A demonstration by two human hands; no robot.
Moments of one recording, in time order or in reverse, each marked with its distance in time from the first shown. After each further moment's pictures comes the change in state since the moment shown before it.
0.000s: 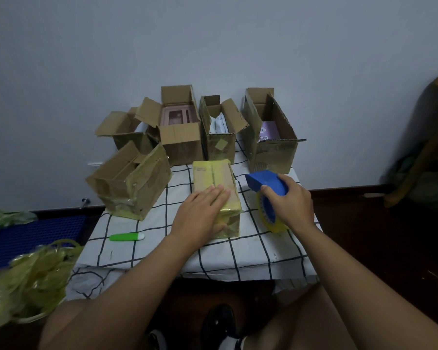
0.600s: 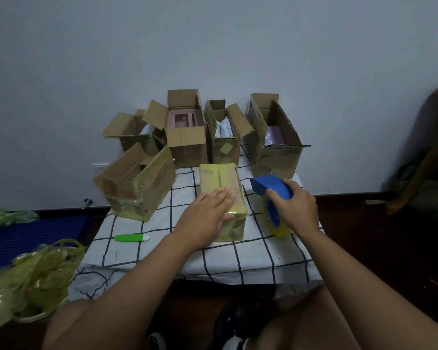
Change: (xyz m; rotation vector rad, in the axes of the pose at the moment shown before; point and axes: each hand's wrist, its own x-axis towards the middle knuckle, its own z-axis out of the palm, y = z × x) left_hand 0.000 -0.010 -0.001 -0.121 -0.034 0.051; right_hand -0.003 -0.006 -0.002 -0.010 0.000 0.004
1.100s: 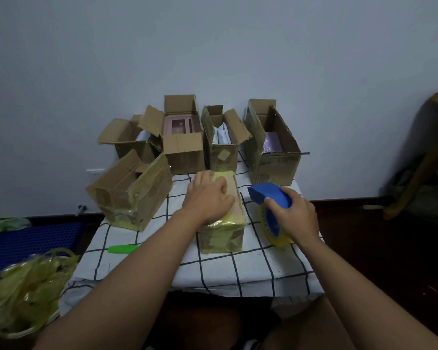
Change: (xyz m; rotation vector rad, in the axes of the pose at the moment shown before) left_hand 0.062 -0.009 -0.022 -0.220 0.005 -0.318; right_hand 0.004 0.001 0.001 -0.009 -0.017 0.004
